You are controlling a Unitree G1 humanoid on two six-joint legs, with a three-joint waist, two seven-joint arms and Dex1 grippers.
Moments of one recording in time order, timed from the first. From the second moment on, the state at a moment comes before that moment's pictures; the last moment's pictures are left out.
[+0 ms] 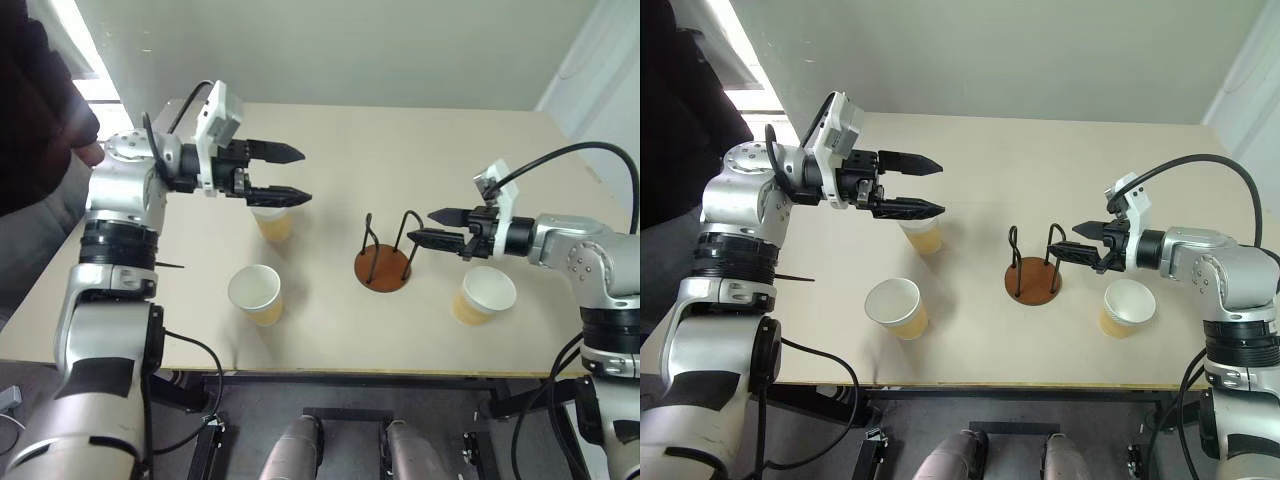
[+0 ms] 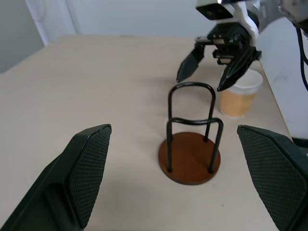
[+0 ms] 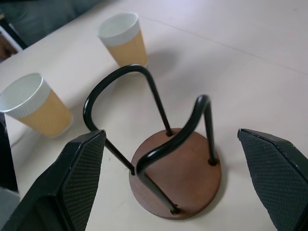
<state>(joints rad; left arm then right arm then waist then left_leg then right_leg) -1.13 0.66 -0.04 0.60 -0.33 0.35 -1.48 -0.70 -0.68 -0.09 -0.05 0.53 1.04 0.90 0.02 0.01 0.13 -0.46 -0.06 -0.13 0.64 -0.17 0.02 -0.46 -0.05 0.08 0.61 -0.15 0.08</state>
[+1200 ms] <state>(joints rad) -1.10 0.81 -0.26 0.67 0.14 -0.27 -1.36 -0.70 -0.95 -0.10 -0.17 0.66 1.01 1.00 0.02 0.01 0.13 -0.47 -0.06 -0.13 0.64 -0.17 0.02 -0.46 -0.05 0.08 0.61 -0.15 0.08</state>
